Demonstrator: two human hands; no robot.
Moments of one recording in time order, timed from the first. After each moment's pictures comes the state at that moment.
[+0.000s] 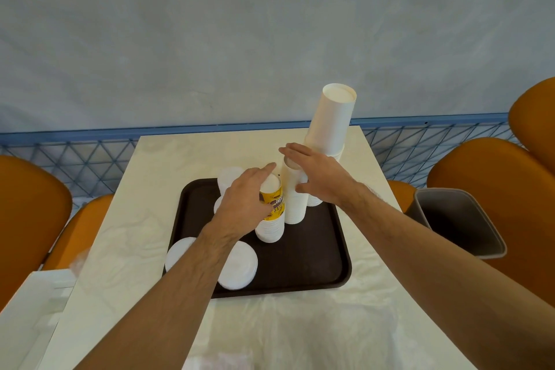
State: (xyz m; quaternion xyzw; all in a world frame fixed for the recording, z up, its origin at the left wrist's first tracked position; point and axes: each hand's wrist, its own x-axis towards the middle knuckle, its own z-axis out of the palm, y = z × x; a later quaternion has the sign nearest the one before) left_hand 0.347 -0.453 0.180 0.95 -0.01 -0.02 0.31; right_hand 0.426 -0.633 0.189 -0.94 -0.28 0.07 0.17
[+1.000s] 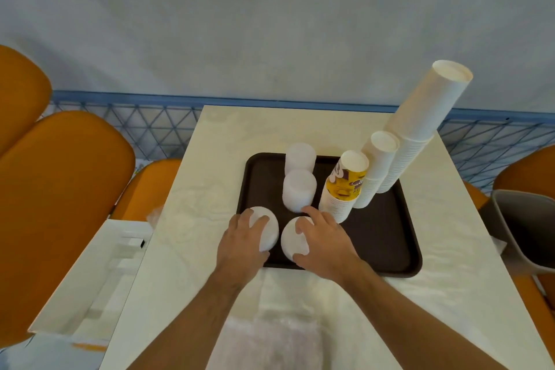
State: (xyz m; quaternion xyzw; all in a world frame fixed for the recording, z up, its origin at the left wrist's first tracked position) left_hand 0.227 -0.331 0.055 0.98 0.09 -0.06 0.14; right_hand 0.286 -0.518 0.088 -0.94 -0.26 0.17 0.11
